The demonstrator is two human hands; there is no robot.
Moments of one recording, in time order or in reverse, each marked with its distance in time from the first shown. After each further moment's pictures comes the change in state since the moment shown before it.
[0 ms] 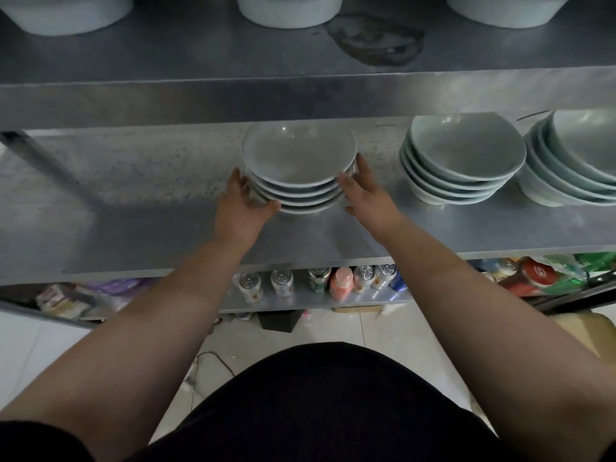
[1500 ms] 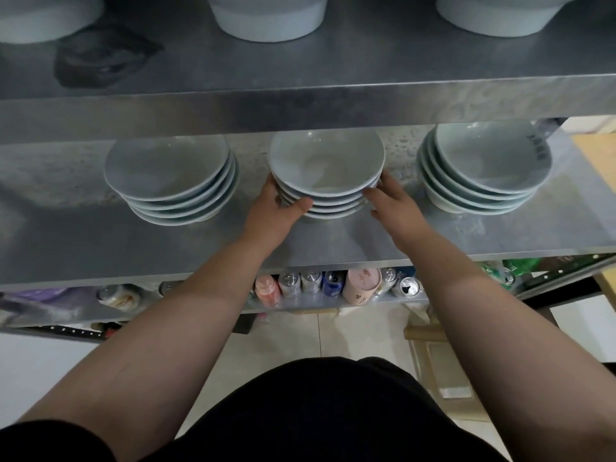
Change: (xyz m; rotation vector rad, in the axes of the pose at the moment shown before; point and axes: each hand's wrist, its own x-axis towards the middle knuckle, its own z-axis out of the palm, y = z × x) left_hand -0.025 0.110 0.239 -0.102 -0.182 0.007; right_hand -0.019 0.060 -0.246 0.062 0.102 0.053
